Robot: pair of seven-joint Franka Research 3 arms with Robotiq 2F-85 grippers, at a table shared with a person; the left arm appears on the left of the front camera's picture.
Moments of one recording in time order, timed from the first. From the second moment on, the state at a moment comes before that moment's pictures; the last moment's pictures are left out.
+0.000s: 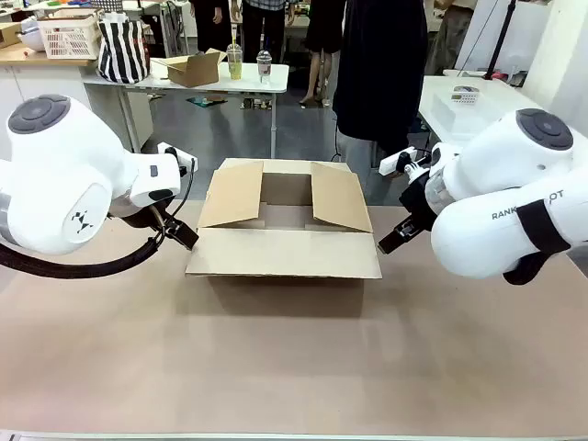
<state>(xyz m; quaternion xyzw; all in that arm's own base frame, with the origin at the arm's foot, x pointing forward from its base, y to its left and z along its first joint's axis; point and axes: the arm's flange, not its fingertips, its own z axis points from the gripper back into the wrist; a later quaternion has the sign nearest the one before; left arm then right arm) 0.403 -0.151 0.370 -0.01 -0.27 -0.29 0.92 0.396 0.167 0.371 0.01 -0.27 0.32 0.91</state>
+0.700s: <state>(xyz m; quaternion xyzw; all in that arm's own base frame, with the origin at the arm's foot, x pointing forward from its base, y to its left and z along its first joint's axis) 0.403 -0.152 0.370 -0.01 -0.27 -0.29 0.92 0.396 0.167 0.371 0.01 -0.27 0.32 0.91</state>
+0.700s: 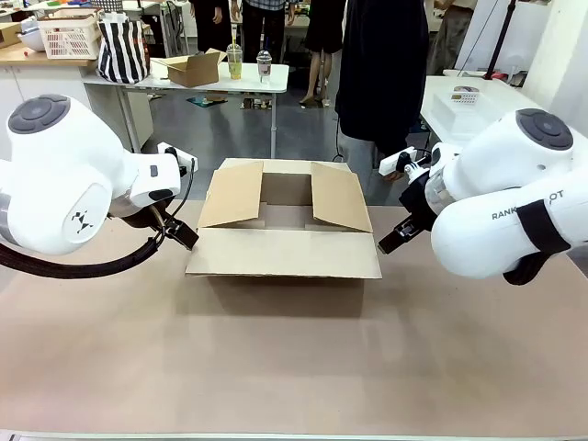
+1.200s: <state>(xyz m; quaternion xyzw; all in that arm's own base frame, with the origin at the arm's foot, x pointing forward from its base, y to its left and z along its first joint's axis) 0.403 -0.152 0.370 -0.01 -0.27 -0.29 0.92 0.396 0.167 0.371 0.01 -0.27 0.32 0.91</state>
